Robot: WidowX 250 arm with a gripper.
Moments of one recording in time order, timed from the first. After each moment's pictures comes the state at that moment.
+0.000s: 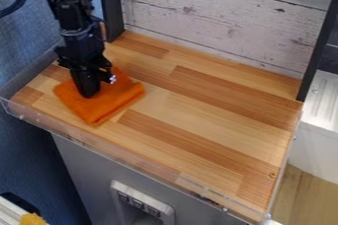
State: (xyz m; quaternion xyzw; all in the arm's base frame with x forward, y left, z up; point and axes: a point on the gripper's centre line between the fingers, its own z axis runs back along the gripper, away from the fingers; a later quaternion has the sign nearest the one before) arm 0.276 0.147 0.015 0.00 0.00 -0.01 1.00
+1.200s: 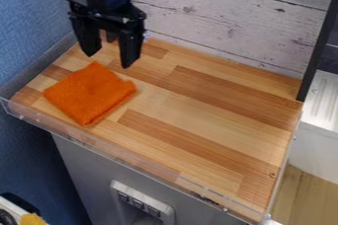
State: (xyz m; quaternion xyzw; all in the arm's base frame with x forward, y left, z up) arm 0.260 0.061 0.123 0.01 -0.01 0.01 1.00
